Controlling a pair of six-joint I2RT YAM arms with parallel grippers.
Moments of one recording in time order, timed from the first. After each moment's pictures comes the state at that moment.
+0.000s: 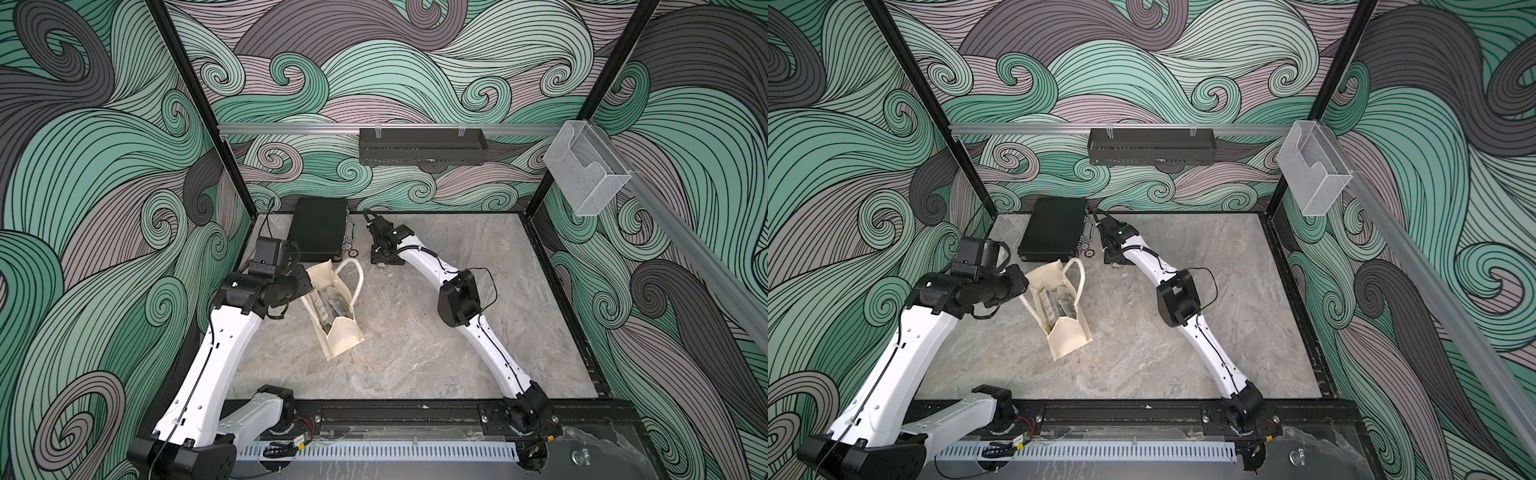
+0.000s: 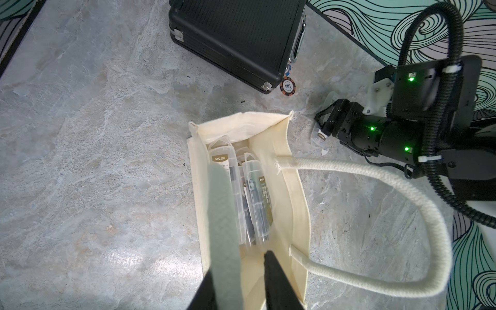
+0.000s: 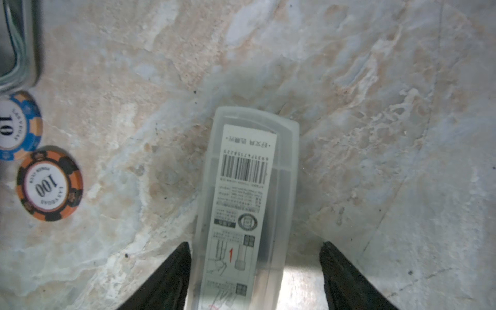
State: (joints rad) left arm -0.18 1.05 1.23 -1.11 -0.01 -0.59; right arm 0.65 2.78 2.68 -1.09 0.20 0.60
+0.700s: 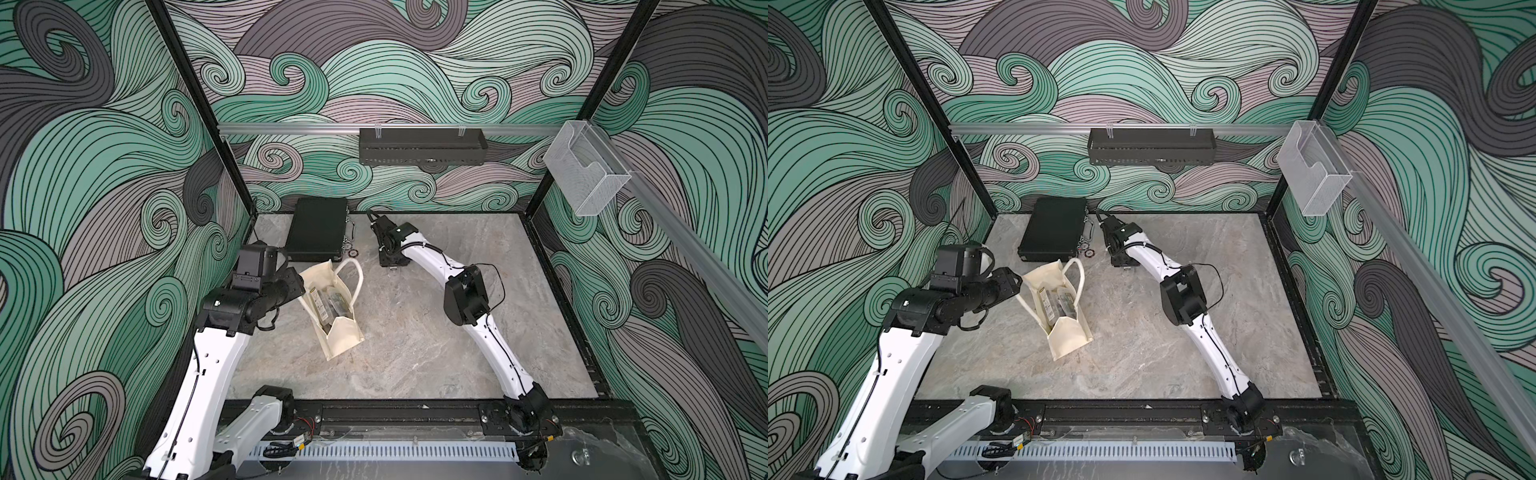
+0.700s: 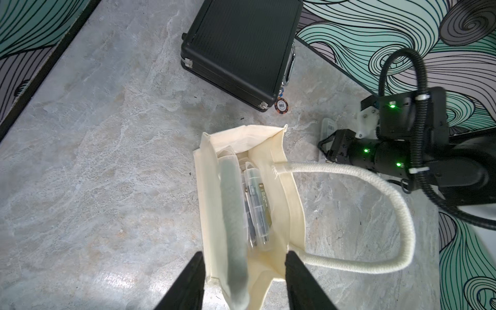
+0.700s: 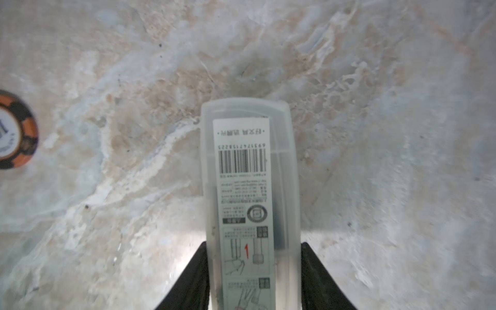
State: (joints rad) left arm -0.12 0.95 1.24 -1.14 -0.02 -0.56; right arm 0.65 2.60 2.48 -1.12 0.21 0.50
